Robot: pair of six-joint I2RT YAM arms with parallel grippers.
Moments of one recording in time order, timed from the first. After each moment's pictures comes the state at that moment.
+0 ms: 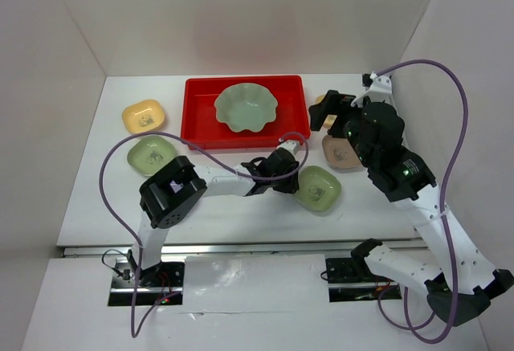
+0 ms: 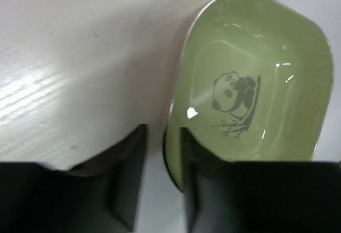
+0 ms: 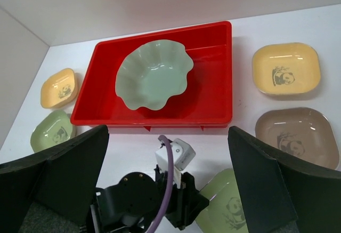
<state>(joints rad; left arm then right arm) -0.93 2.02 1.25 0.03 -0.05 -0.63 0.53 0.96 1.26 -0.48 0.33 0.39</state>
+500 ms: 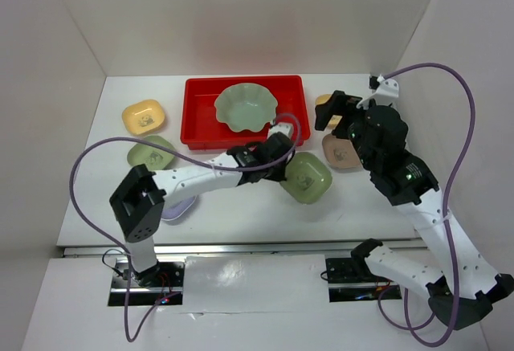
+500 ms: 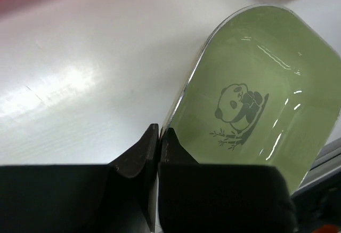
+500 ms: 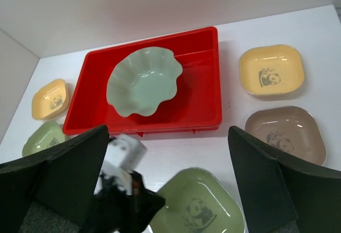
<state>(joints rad) -0.96 1.81 1.34 -0.37 -0.22 -0.64 0.53 0.94 1.25 -0.49 0.38 0.40</state>
